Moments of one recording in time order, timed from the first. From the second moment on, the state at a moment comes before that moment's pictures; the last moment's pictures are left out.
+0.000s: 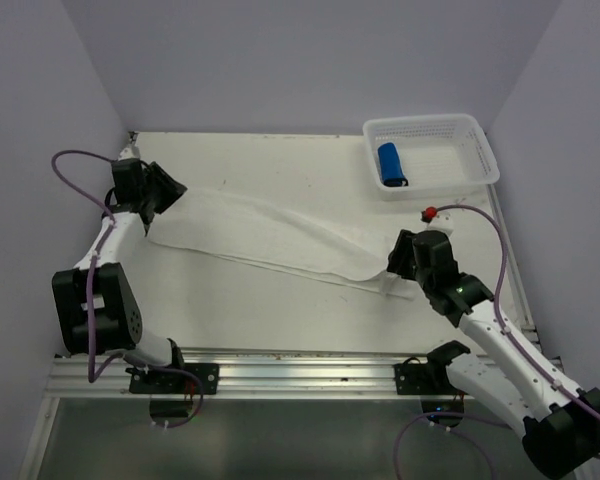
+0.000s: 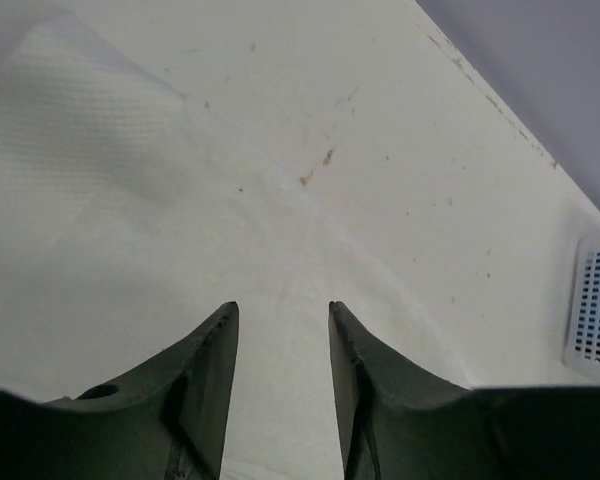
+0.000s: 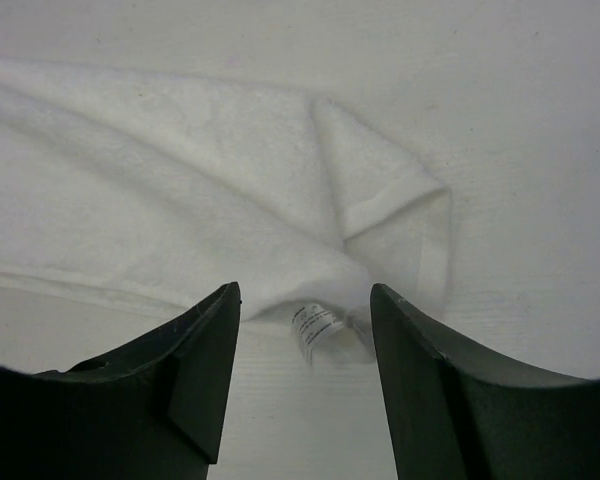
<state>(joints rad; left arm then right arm) 0.21 1.50 1.02 -0.11 0.18 -0.59 0.44 0.84 0.60 -0.45 0.32 0.52</state>
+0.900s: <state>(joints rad) -0.56 1.85 1.12 -0.07 0.04 -0.61 0.13 1.17 0.63 -0.37 0.11 0.82</state>
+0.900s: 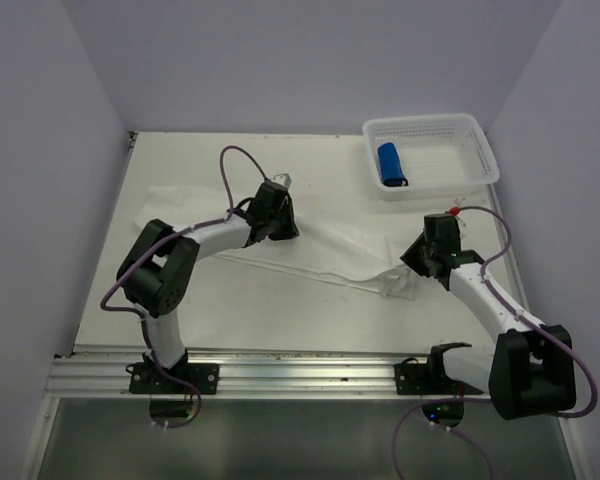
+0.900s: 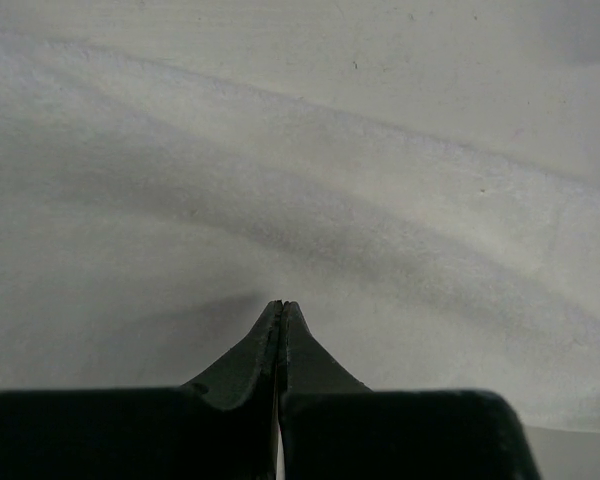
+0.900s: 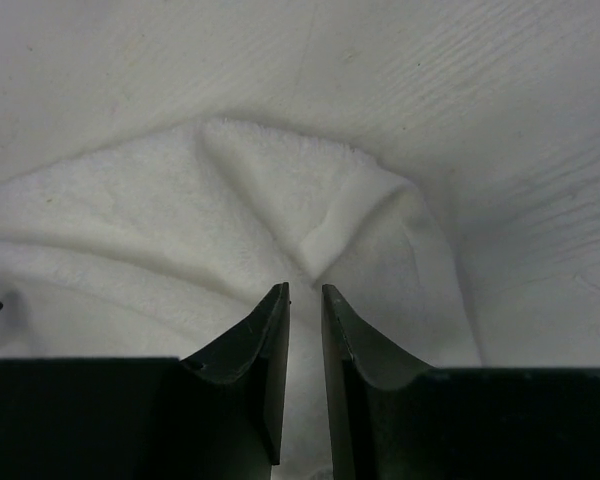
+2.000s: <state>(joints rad) -0.66 1.91 1.14 -0.07 0.01 -0.65 0.17 1.13 0.61 -0.36 0.01 0.81</state>
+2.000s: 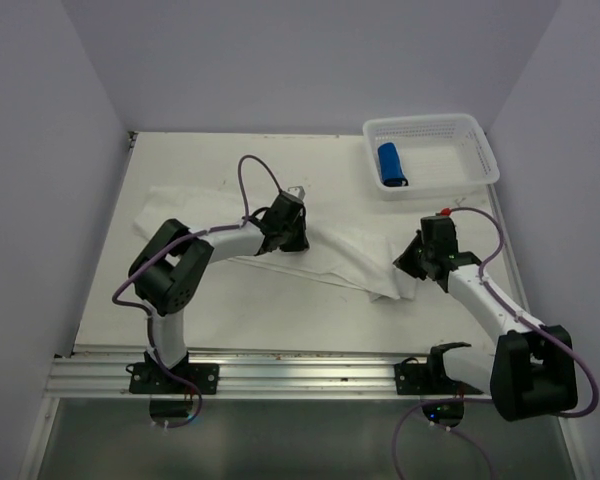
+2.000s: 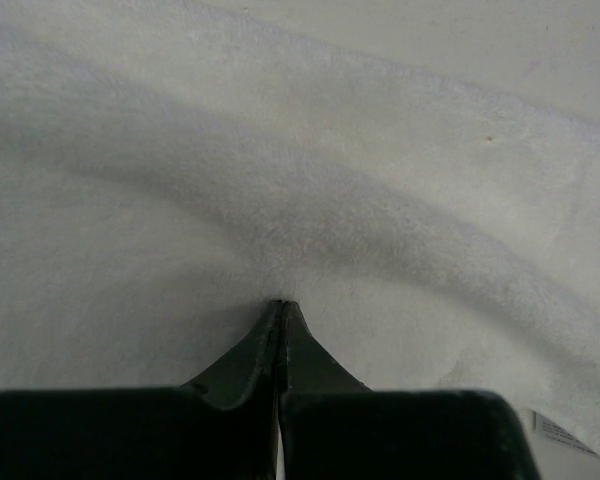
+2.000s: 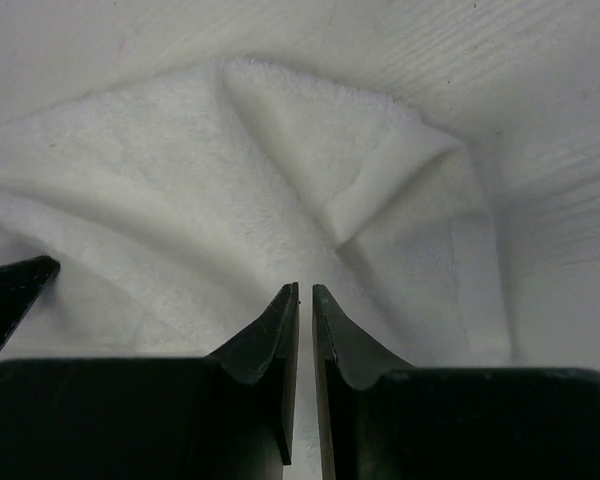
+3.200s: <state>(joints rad) -0.66 1.87 1.08 -0.06 0.03 -0.67 0.22 1.33 0.71 -0.44 0.09 0.72</state>
